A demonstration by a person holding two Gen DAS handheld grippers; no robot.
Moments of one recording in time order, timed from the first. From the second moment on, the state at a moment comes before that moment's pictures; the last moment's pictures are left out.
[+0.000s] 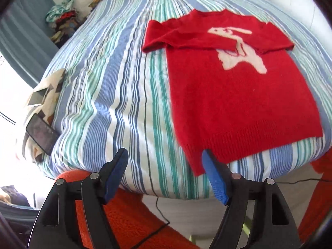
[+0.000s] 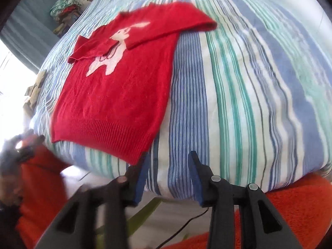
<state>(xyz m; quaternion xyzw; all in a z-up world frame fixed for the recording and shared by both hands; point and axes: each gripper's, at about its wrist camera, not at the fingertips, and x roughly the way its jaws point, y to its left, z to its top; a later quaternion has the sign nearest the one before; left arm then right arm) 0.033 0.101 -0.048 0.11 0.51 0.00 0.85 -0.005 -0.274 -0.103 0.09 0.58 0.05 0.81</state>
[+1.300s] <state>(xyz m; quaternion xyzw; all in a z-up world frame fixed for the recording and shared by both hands) 0.062 0.040 -0.130 0.11 0.49 -0.05 0.86 0.189 -0.421 -0.066 0.12 0.41 -0.02 0.90</state>
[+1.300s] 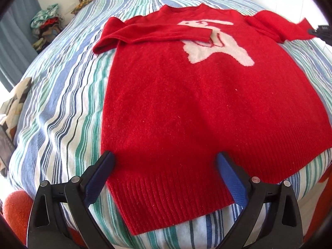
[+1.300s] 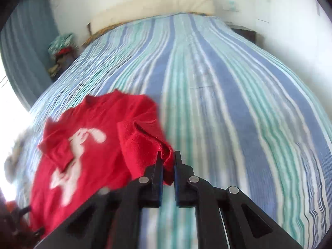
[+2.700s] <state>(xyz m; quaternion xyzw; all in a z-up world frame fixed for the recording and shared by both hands) 0.060 0.035 -0.134 0.13 0.48 -0.02 0.87 0.098 -0.595 -0.148 0.21 0.42 -0.23 0.85</state>
